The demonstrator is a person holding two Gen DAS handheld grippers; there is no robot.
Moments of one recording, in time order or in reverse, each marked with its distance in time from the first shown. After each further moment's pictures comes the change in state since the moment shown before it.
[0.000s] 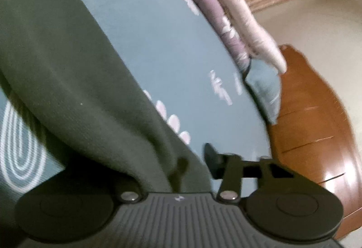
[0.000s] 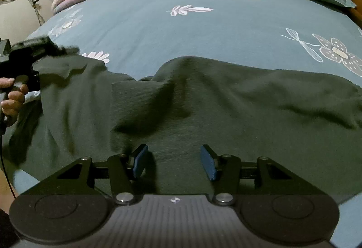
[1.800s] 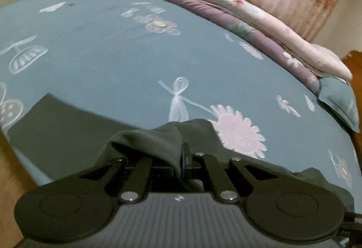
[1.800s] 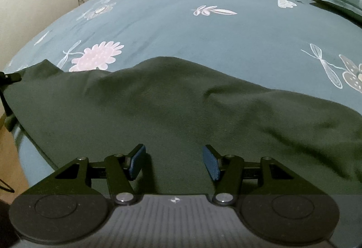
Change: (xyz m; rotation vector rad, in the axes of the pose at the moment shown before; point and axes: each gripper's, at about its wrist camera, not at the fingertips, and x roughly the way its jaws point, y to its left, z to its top) left arm -0.164 -0.076 -0.120 0.147 -0.352 0.605; right arm 0.008 -0.049 0.018 -0.196 0.041 0.170
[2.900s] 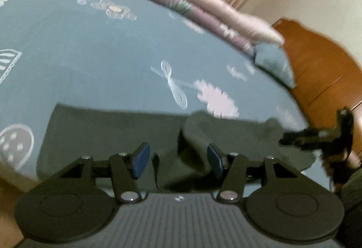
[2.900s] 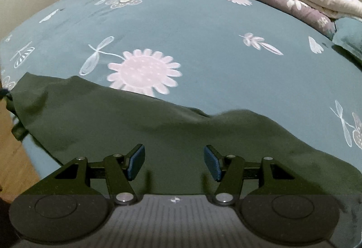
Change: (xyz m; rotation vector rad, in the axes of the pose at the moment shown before) left arm -0.016 0.157 0.050 0.209 0.138 -0.471; right arm 0.012 0.159 0.062 -0.145 0.037 -0.116
